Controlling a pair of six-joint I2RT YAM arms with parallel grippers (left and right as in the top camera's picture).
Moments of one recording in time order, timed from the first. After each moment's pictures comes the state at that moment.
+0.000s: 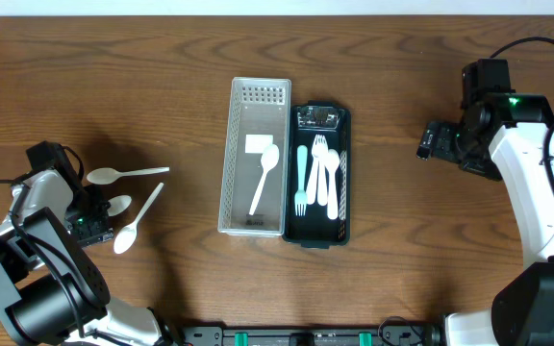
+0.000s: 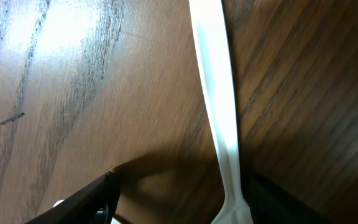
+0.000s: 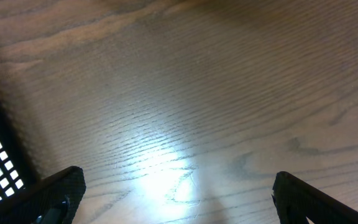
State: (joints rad) left arm 0.53 1.75 0.96 -0.75 -0.08 -1.41; right arm -0.02 1.61 1.37 -1.15 0.10 0.35
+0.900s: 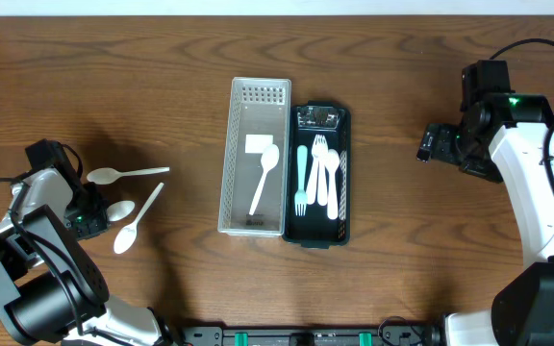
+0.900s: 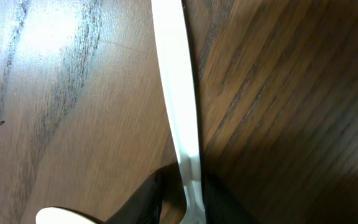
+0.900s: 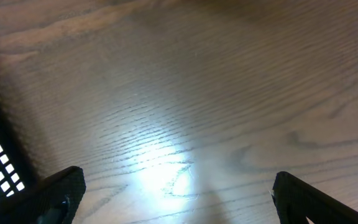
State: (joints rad) left arm 0.53 1.77 0.97 -0.72 -0.08 -1.40; right arm -0.02 1.61 1.37 -1.17 0.10 0.35
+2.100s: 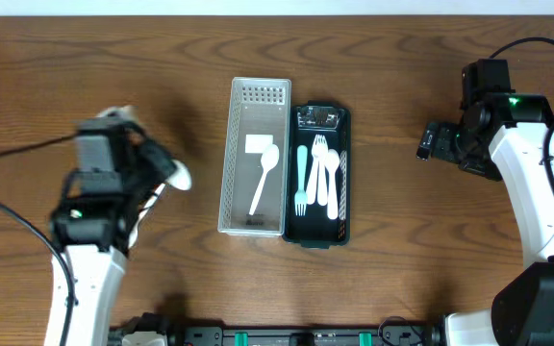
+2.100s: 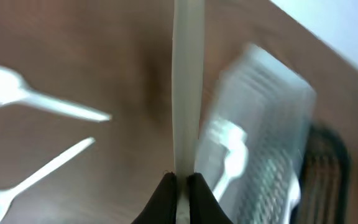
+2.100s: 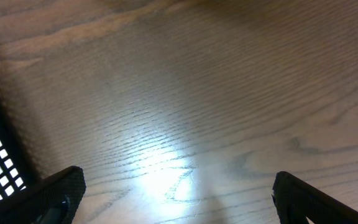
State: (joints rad) left arm -0.06 1.07 0.98 -0.72 0.07 -0.52; right arm -0.02 1.61 1.37 -1.15 0.10 0.35
